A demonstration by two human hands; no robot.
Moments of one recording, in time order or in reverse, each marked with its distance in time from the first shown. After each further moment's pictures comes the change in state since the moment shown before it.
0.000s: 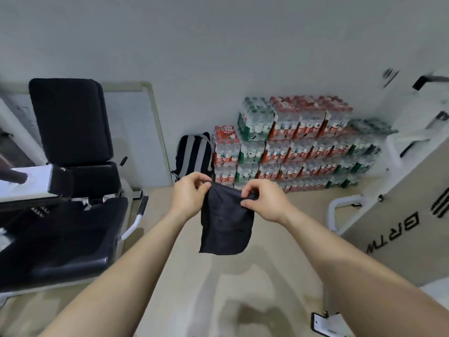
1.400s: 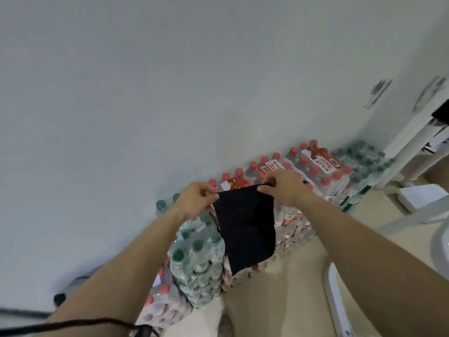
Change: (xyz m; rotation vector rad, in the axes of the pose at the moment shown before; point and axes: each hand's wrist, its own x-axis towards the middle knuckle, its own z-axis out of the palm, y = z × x) left_hand 0.855 0.178 0.443 0.071 -0.645 0.096; right_hand 0.768 0.399 -0.368 -0.092 0.137 0.342
